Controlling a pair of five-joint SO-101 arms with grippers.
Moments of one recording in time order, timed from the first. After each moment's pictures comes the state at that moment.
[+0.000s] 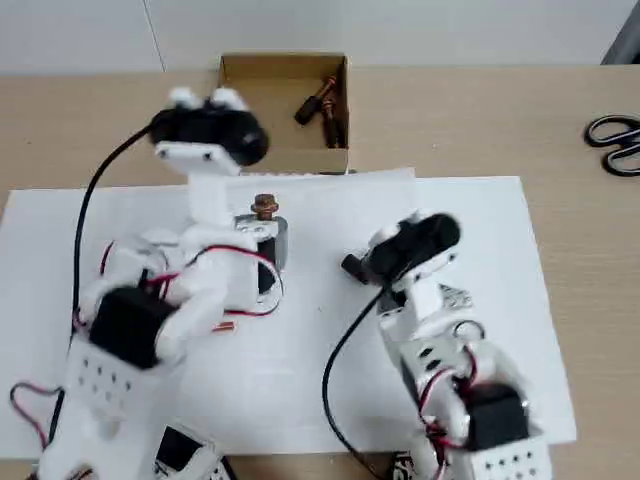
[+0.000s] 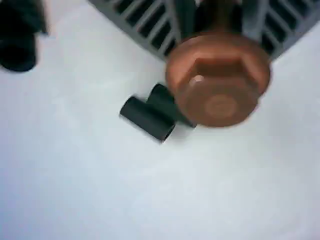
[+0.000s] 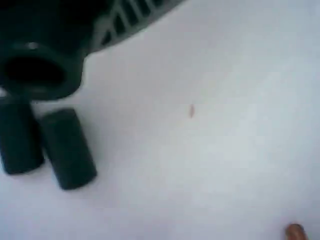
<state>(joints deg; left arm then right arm) 22.3 -44.3 18.9 79.0 24.7 -18.5 -81.9 62.4 68.5 8.0</state>
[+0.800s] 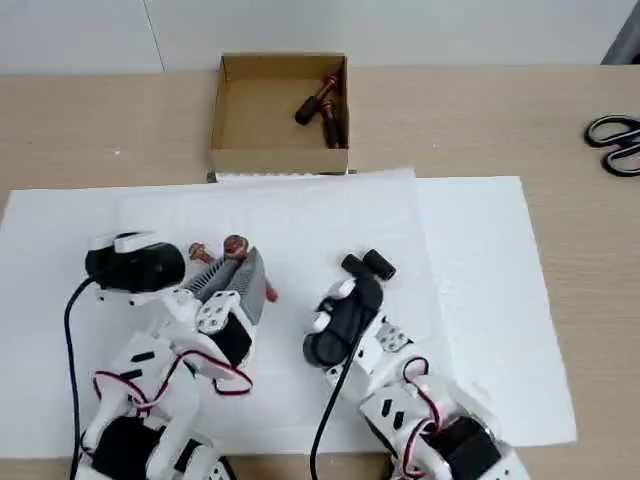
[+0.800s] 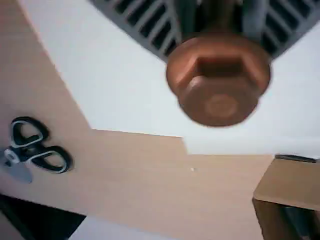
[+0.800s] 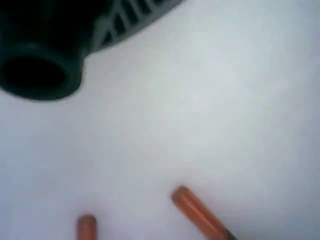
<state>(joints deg) 19.8 -95.6 70.6 52.4 34.8 -41.5 -103.2 81.3 62.7 8.0</state>
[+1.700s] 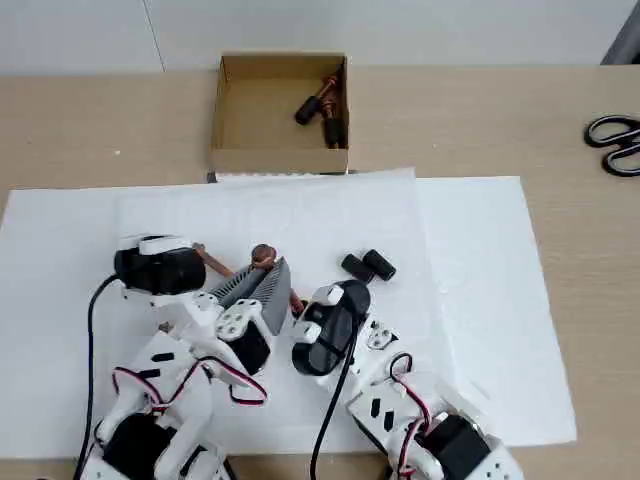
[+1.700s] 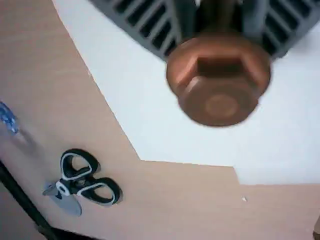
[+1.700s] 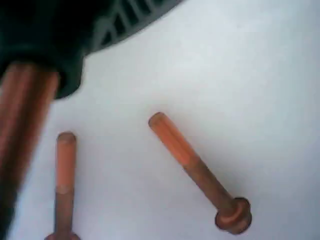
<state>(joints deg) 27.1 -95.8 74.9 48.4 36.6 -45.4 -103.2 84.6 52.5 8.0</state>
